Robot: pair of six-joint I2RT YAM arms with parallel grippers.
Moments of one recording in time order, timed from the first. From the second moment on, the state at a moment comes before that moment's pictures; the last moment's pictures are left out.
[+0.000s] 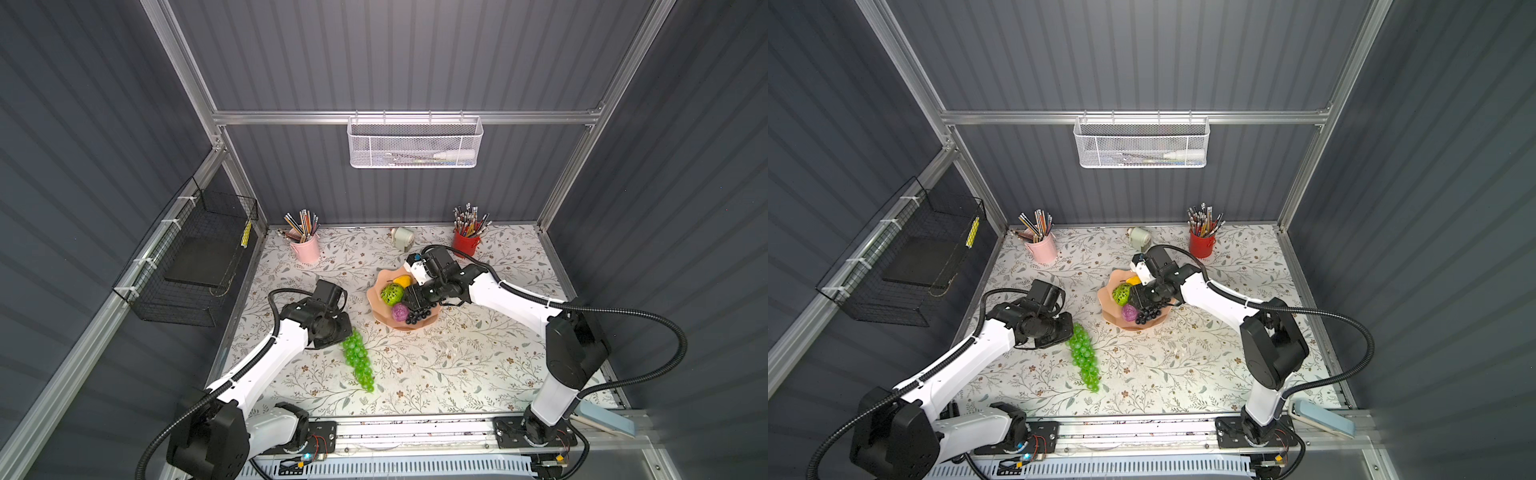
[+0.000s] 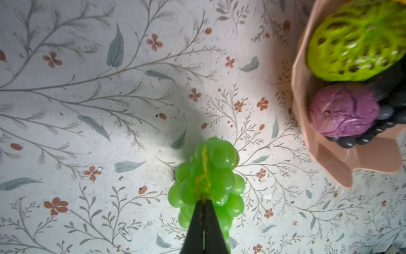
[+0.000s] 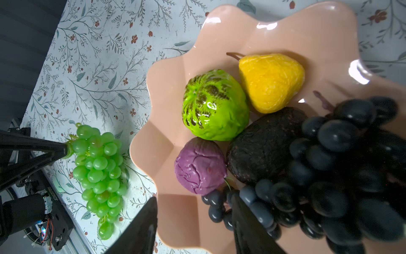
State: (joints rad) left arm -0.41 1.20 0.86 -0.84 0.10 -0.64; right arm 0.66 1.75 1.32 -0.52 -0.27 0.24
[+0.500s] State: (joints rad) left arm -0.41 1.29 1.17 -0.97 0.20 -0.64; right arm 0.54 1.59 1.21 -0.42 -0.29 0.27
